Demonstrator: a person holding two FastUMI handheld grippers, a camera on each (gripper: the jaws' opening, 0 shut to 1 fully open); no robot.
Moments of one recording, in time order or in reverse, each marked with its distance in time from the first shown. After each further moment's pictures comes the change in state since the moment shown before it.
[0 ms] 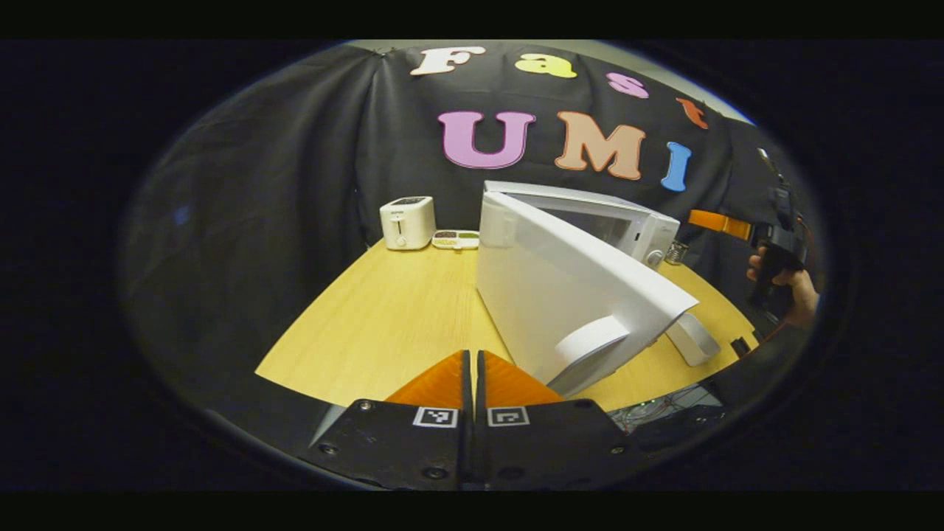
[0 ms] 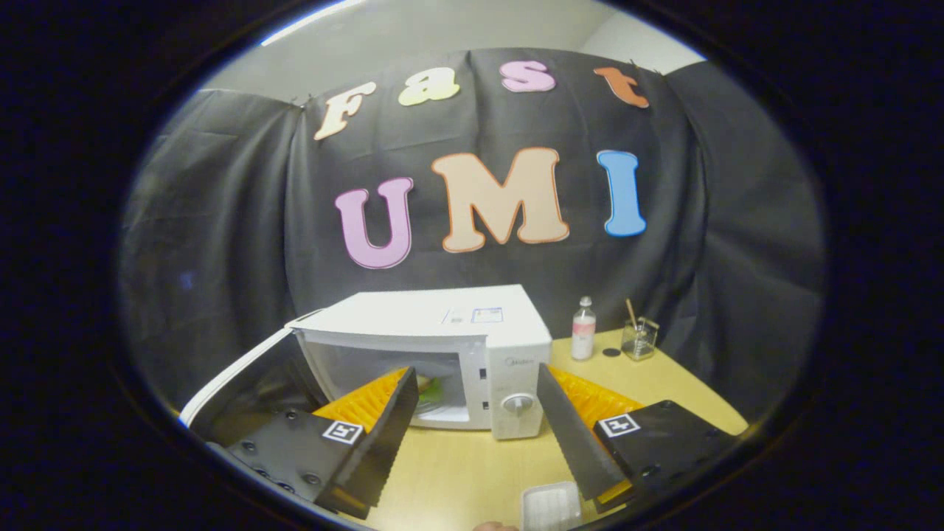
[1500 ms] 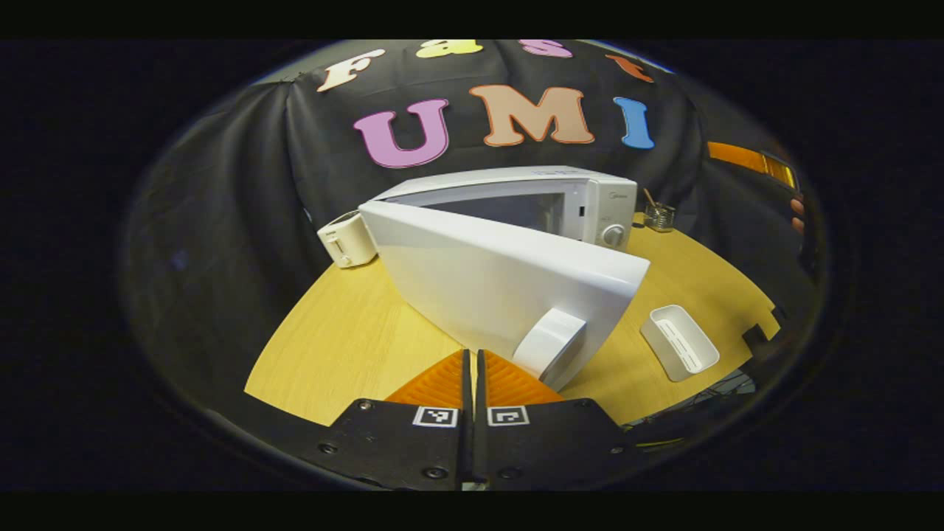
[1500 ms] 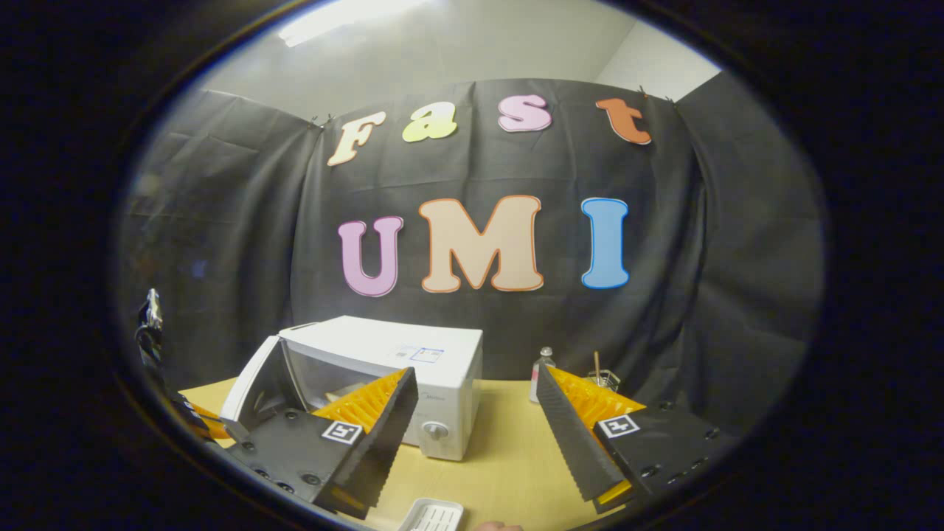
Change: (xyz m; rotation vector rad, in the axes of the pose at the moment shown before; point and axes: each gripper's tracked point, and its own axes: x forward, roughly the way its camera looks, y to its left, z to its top) left arm 0.058 -0.166 0.019 0.229 0.045 0.017; right arm -0.025 -0.122 0.055 -0.022 -0.096 0.055
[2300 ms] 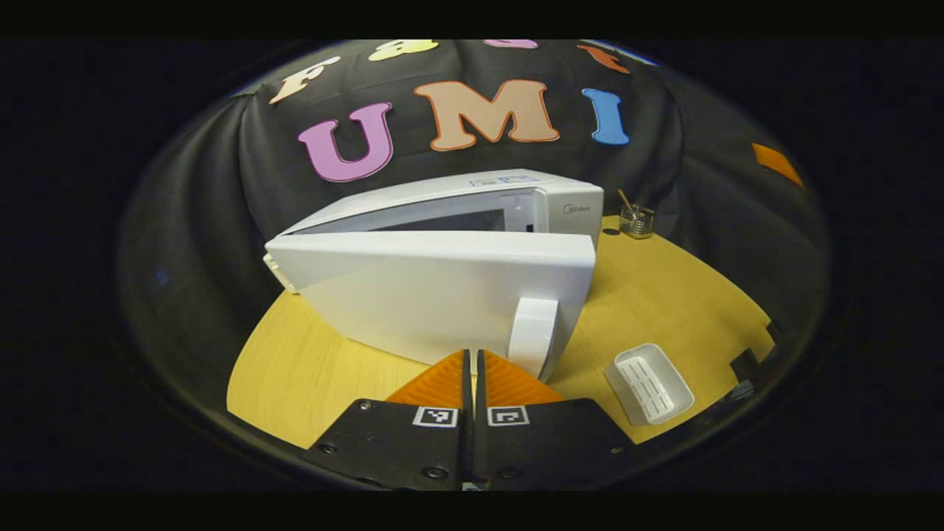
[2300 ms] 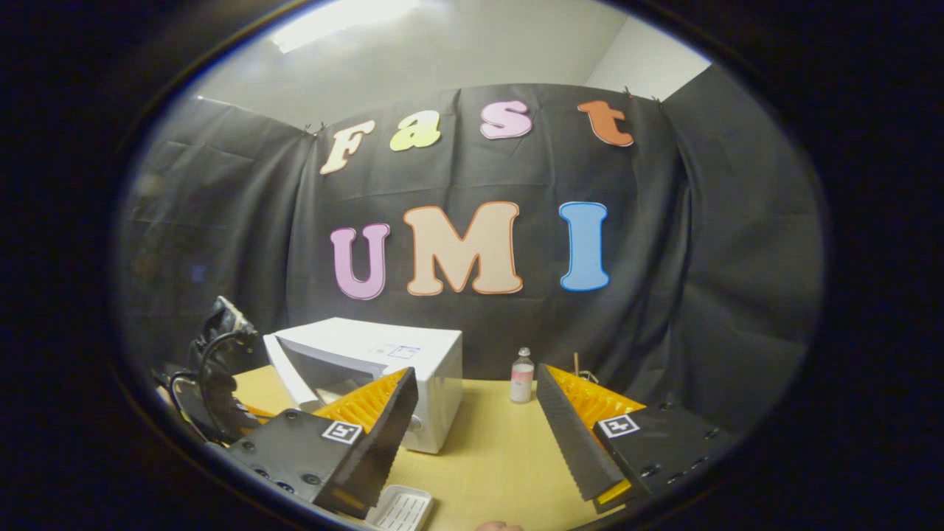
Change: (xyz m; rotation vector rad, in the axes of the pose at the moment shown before) left arm 0.067 -0.075 0.057 0.036 -0.011 -0.086; right arm -0.030 -0.044 0.009 0.000 -0.031 0.006
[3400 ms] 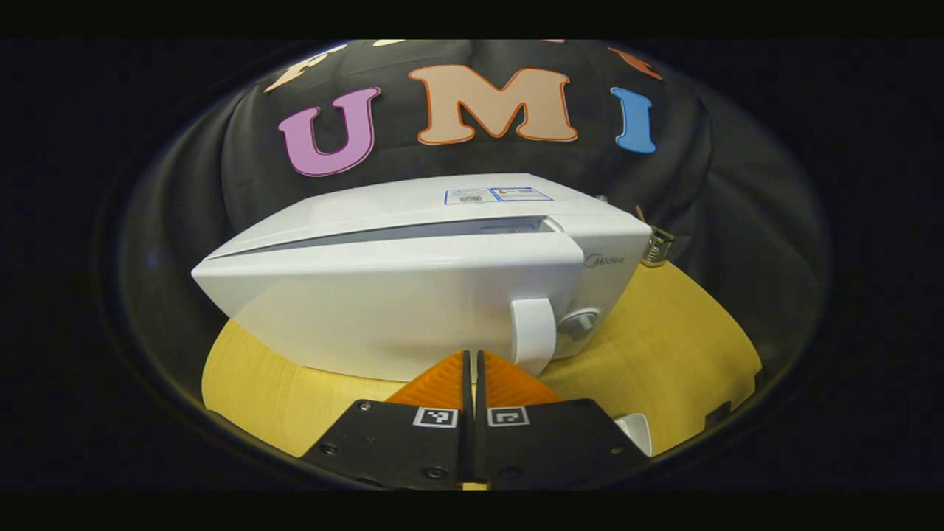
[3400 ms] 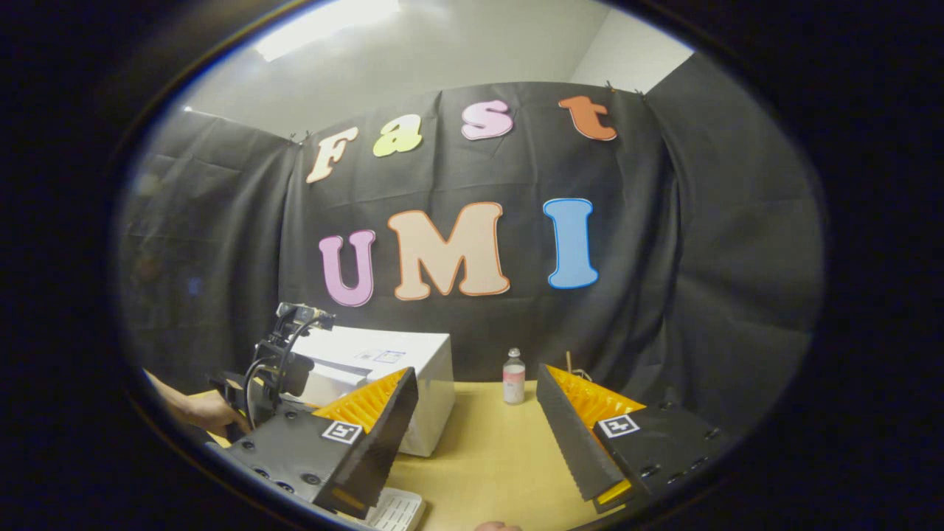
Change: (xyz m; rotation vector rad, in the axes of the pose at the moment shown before) left arm 0.085 -0.027 0.058 -0.096 0.024 -0.005; right arm 0.010 -0.032 0.005 0.050 -0.010 -0.024
